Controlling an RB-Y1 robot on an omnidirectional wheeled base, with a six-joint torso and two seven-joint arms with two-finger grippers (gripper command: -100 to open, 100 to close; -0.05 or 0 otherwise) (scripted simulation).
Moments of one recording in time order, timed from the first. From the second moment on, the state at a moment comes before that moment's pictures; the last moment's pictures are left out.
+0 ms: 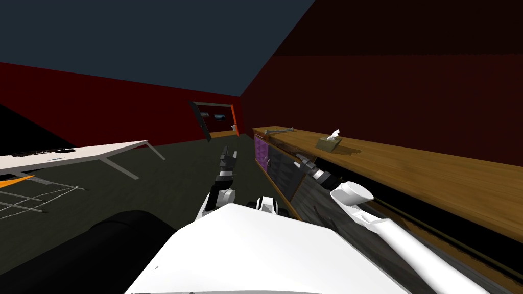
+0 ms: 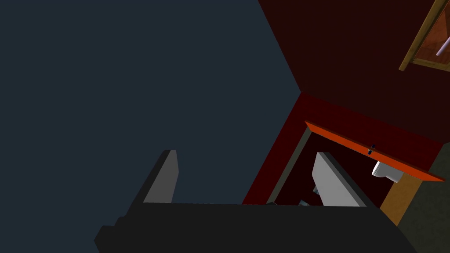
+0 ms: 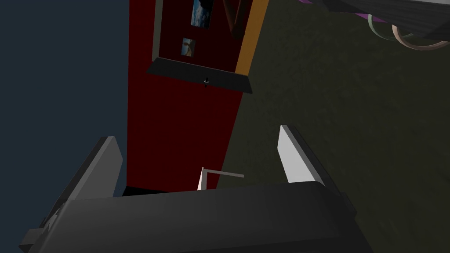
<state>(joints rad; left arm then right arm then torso) 0.53 0.01 -0.02 -2.30 0.09 -0.35 0.08 0.08 -0.88 0.19 -1.92 -2.43 0.30 -1.37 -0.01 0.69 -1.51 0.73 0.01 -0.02</state>
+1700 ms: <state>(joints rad) 0.53 0.01 -0.02 -2.30 0.09 -0.35 0.08 0.08 -0.91 0.19 -1.92 -2.47 0.30 -1.39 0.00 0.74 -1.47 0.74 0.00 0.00</state>
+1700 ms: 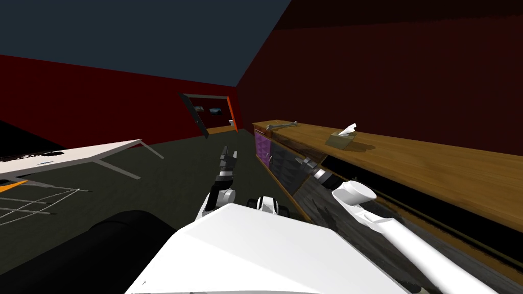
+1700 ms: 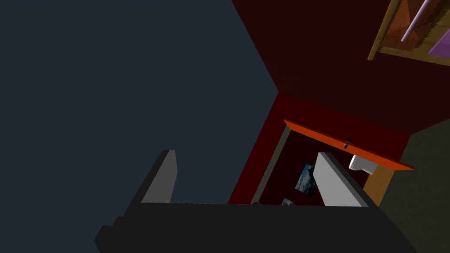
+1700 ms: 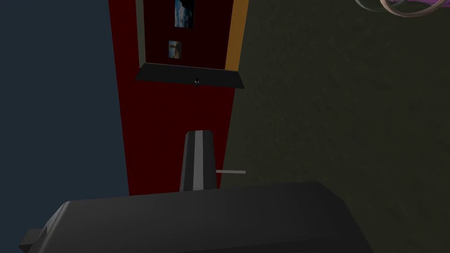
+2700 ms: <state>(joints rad) 0.53 0.01 -0.02 -2.30 0.09 -0.35 0.08 0.08 -0.86 0.10 -1.87 -2.48 0.18 -1.41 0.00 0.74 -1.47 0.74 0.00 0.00</state>
